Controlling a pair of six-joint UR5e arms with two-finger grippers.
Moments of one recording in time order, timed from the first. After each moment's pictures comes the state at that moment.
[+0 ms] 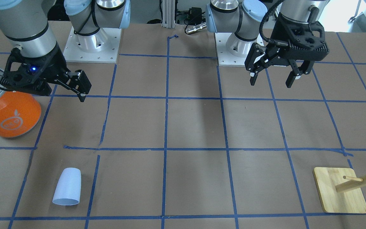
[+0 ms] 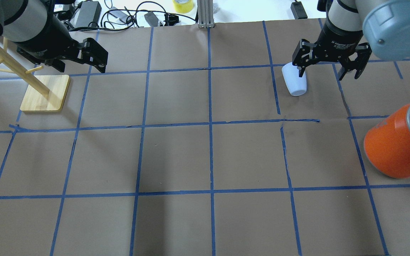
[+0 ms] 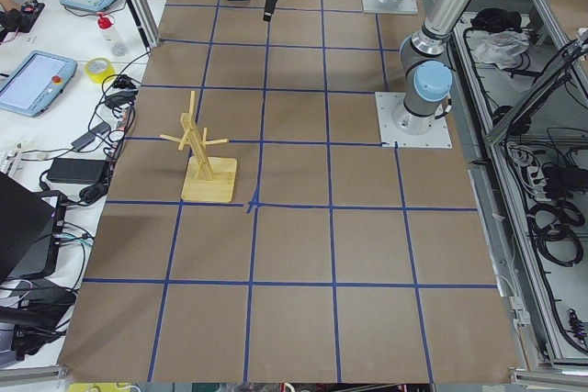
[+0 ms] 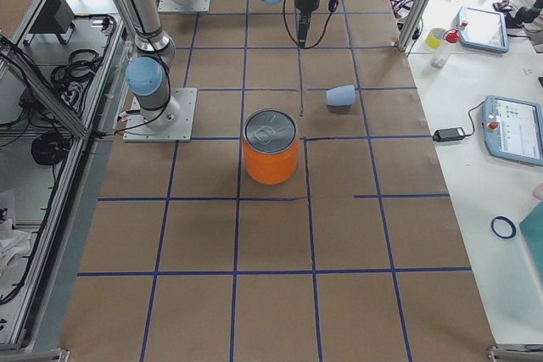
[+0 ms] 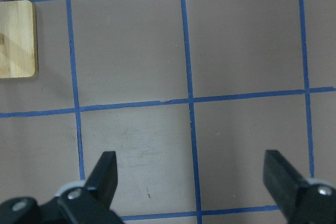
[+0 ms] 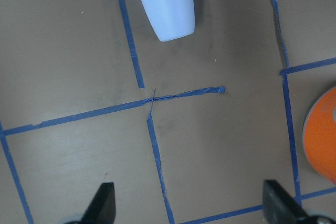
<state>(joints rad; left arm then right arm) -1.52 -1.48 -1.64 -1.35 1.56 0.11 1.50 -1.45 1.58 -1.68 -1.61 0.14</state>
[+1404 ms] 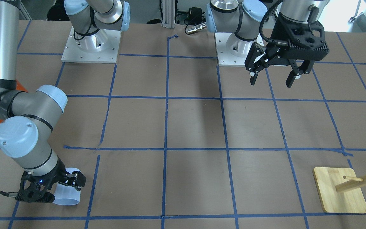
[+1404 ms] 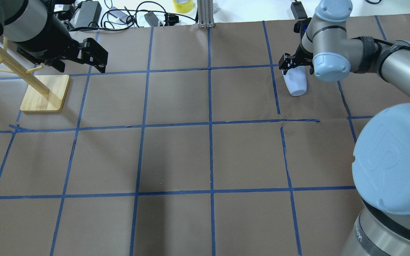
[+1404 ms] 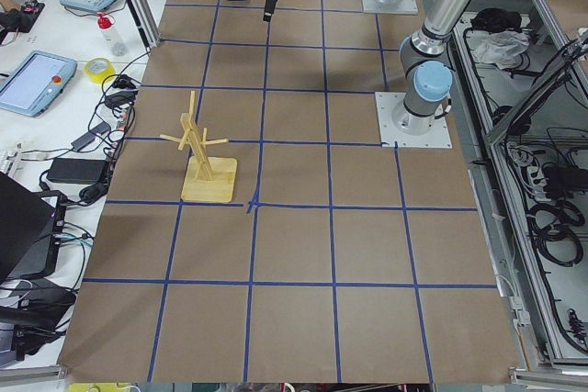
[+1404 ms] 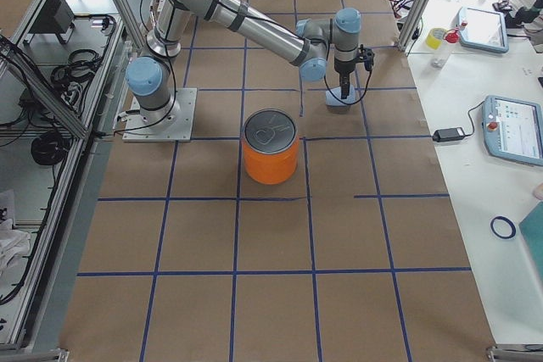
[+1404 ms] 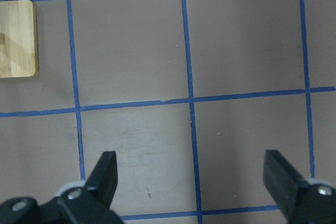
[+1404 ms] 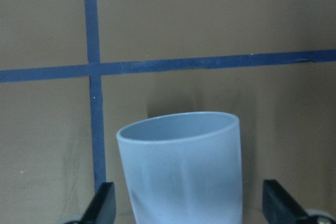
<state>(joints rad) -1.52 -1.48 -1.64 -1.35 1.57 0.11 1.46 -0.99 1.58 -2.33 -1.57 -0.05</state>
